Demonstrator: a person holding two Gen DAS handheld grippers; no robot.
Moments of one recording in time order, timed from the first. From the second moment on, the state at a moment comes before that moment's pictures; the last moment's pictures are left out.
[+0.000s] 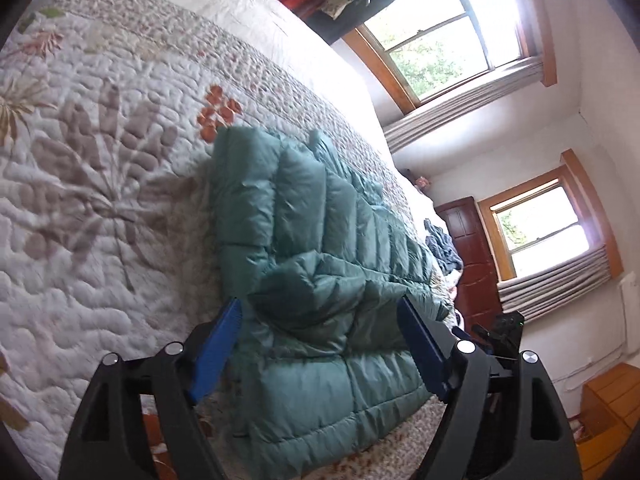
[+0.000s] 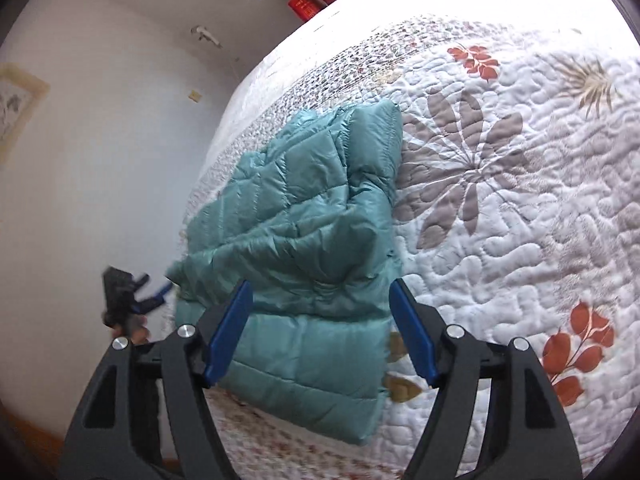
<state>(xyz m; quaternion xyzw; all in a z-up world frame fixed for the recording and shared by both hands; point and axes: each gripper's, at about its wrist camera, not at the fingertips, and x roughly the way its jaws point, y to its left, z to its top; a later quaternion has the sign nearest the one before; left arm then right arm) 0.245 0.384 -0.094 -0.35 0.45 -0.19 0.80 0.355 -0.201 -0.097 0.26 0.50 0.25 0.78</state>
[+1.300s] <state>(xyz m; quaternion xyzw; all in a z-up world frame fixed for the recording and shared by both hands) 0.275 0.347 0.046 -0.22 0.35 -0.21 0.89 0.370 -0.161 0.012 0.11 0.37 0.20 0.90</state>
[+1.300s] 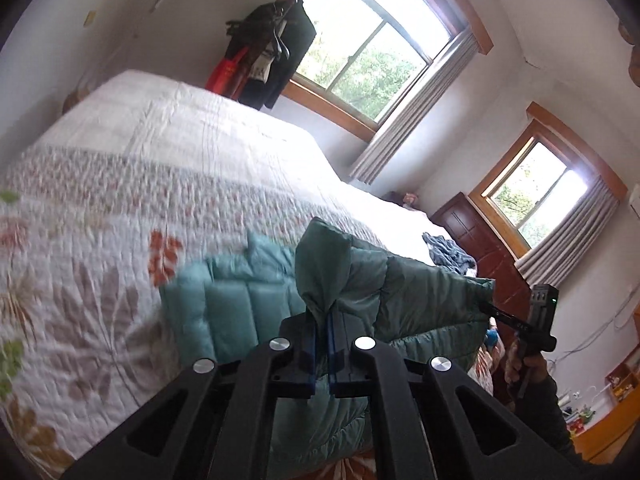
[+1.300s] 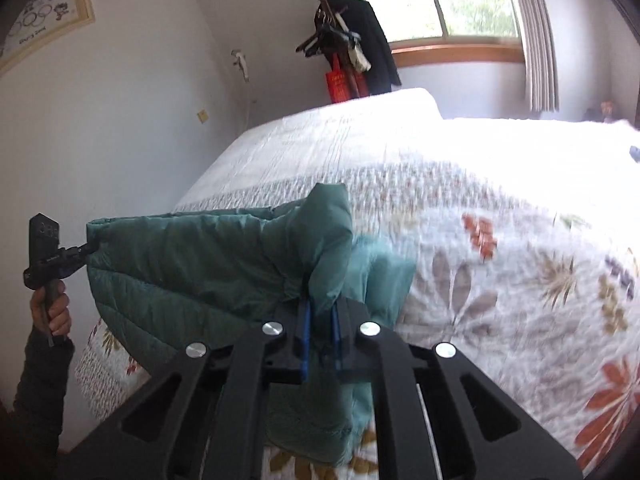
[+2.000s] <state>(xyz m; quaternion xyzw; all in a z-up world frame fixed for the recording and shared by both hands) 0.488 0.363 -0.039 -0.24 0.45 -0.10 0.85 0.587 -0.126 -0.070 0.08 0.44 0.09 0.89</state>
